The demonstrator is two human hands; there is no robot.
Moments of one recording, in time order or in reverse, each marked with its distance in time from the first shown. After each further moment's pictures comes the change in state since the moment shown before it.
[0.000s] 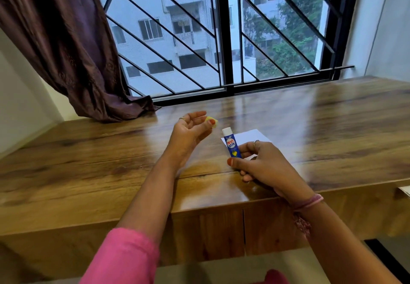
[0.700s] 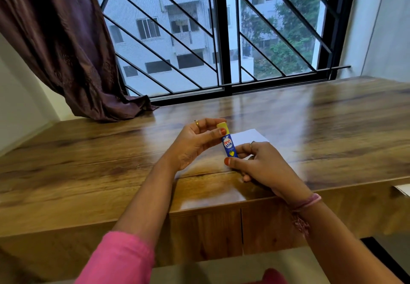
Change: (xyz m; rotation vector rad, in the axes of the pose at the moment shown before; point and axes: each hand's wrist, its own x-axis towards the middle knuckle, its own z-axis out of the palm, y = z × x) left_hand -0.010 0.004 0.009 -0.001 -0.328 -0.085; right_hand -0.004 -0.002 -0.001 -0.072 -0.003 -0.048
